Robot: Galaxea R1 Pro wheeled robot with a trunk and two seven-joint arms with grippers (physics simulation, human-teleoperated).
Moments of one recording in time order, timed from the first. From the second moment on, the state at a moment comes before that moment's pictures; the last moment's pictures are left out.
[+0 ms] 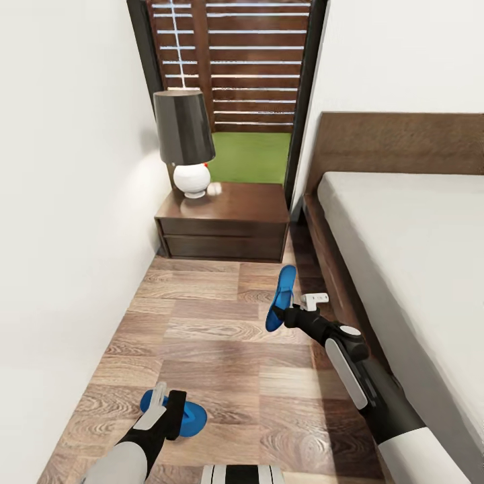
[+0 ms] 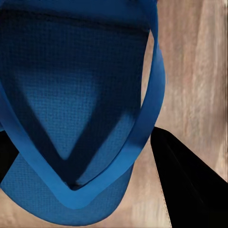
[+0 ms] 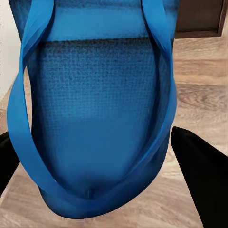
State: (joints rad) left arm -0.65 -0.17 0.80 -0.30 0.66 0.09 0.11; right arm -0.57 -0.07 0.22 -1.29 -0.37 0.51 0.09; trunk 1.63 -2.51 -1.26
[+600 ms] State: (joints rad) left arm -0.65 -0.17 0.80 -0.30 0.66 0.09 0.11; right arm -0.57 -0.07 0.22 -1.29 -0.37 0.51 0.09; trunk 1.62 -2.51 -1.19
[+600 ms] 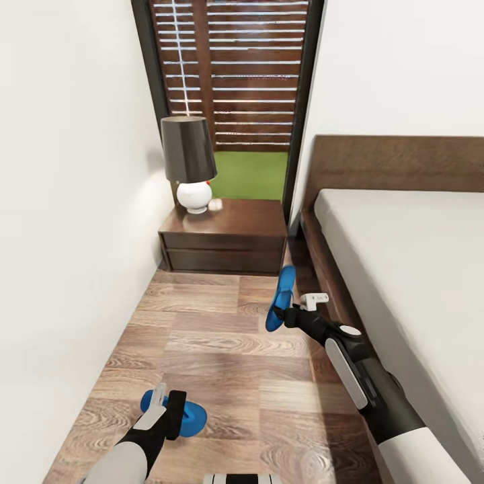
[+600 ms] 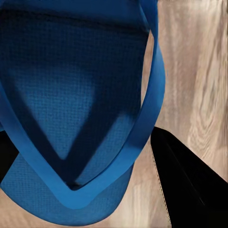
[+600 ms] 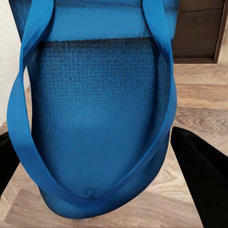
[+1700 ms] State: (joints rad) left arm -0.64 -0.09 0.00 -0.36 0.49 0.09 0.12; right arm -0.57 -0.07 0.22 -1.28 -0.37 0.50 0.09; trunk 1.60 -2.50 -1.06
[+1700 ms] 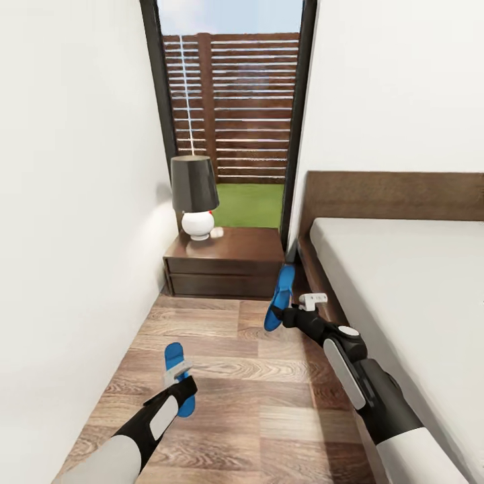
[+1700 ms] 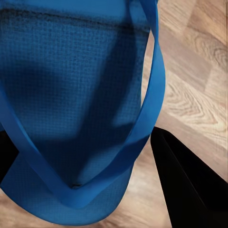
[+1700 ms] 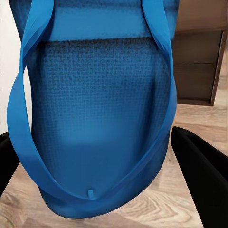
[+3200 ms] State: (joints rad) left arm -0.63 -0.04 -0.11 -0.61 0.49 0.21 0.01; right arm -0.57 -0.06 0.23 -0.95 -0.37 0.49 0.08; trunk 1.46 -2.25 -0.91
